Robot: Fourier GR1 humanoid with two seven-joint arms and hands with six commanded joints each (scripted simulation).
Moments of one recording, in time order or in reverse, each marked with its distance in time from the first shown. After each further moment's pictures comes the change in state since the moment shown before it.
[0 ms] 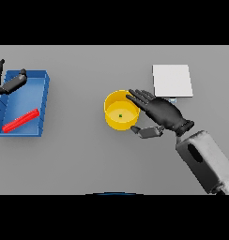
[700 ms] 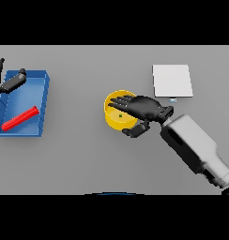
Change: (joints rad) left arm -0.023 -0.008 -0.009 0.038 -0.017 -0.015 -0.013; right arm -0.239 0.040 0.141 0.270 0.057 0.160 -0.102
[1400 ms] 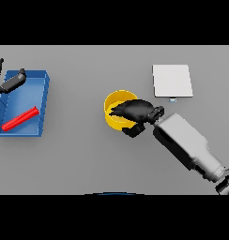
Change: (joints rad) left arm 0.007 0.006 0.005 0.001 0.005 -0.003 -0.006; right arm -0.071 0.042 0.084 0.129 0.072 0.053 0.050
